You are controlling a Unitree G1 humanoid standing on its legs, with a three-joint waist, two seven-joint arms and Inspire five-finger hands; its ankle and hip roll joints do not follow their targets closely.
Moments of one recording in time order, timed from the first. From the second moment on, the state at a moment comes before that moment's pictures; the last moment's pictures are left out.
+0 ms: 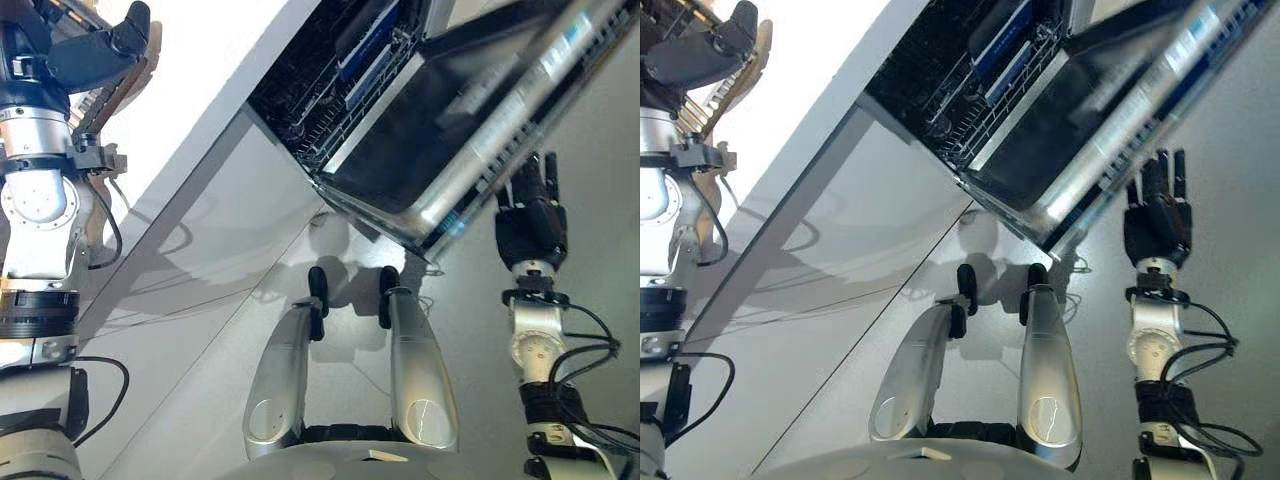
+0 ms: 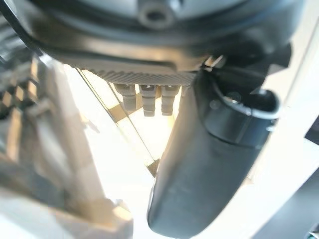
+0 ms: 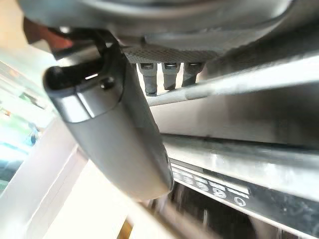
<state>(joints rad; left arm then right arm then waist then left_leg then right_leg) -0.53 0.78 0.10 0.12 -0.39 -0.36 0.25 -0.17 -0.34 -0.07 0.09 1.39 -0.18 0.24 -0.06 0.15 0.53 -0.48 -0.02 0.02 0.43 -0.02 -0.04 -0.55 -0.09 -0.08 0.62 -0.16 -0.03</state>
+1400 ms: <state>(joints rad) -0.12 0.56 0.11 0.06 -0.41 -0.41 0.12 0.03 -0.30 -0.14 0.44 0.48 -0.36 -0.28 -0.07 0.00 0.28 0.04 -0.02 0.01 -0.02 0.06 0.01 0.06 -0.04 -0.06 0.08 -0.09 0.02</state>
